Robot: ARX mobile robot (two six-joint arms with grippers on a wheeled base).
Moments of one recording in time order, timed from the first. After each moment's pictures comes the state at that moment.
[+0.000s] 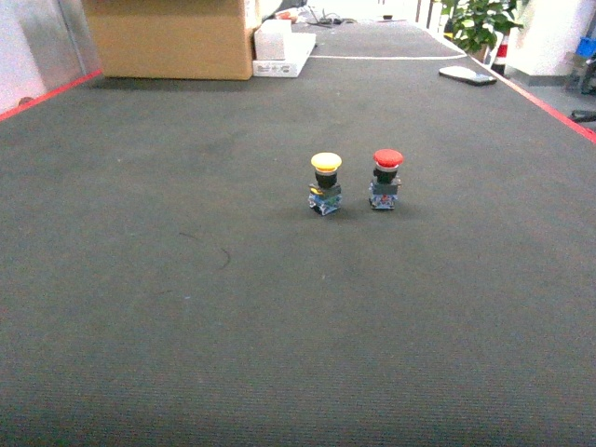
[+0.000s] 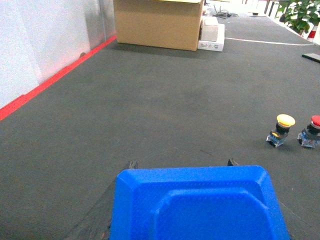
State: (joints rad) left arm -0.45 0.42 0.32 -0.02 -0.58 -0.10; right arm 0.00 0.01 0.01 -0.01 0.00 0.00
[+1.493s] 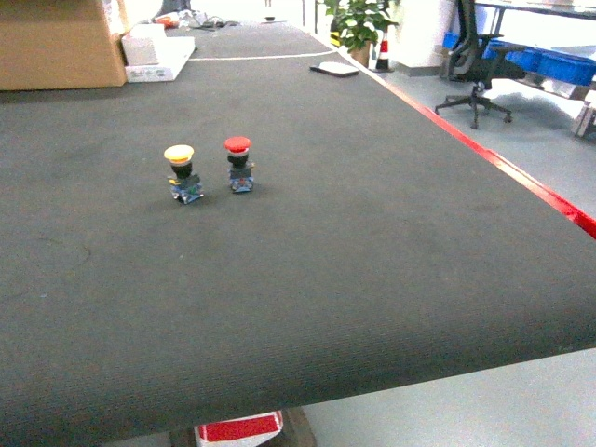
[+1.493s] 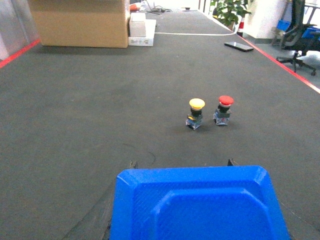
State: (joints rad) left arm -0.45 0.42 0.32 -0.02 -0.58 -0.10; right arm 0.00 0.01 0.01 -0.01 0.00 0.00
